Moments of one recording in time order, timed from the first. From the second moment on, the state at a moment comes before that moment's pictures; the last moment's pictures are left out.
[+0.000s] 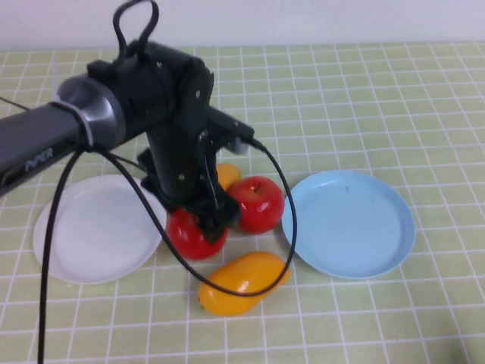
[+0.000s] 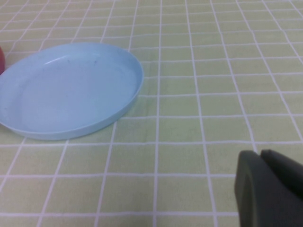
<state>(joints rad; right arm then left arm) 0.12 -0.01 0.03 0.06 0.37 0.02 -0.60 1.91 -1.56 0.03 1.20 0.15</state>
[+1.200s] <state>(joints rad) 0.12 -0.01 0.03 0.06 0.37 0.02 -0.24 1.82 -1.48 0.16 1.22 0.04</state>
